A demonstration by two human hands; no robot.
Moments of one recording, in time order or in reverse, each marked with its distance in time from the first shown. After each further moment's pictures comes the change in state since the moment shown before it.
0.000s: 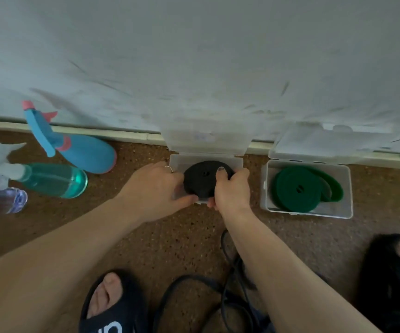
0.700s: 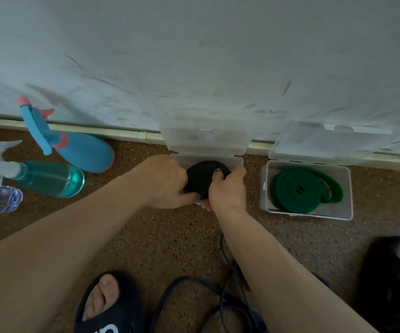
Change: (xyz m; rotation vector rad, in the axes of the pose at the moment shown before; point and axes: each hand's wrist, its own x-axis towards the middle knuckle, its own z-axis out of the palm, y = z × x) left_hand 0.033 -0.005 -0.006 0.197 -0.162 0.237; right_hand 0.001 -0.002 0.007 -0.075 0.021 -0.005
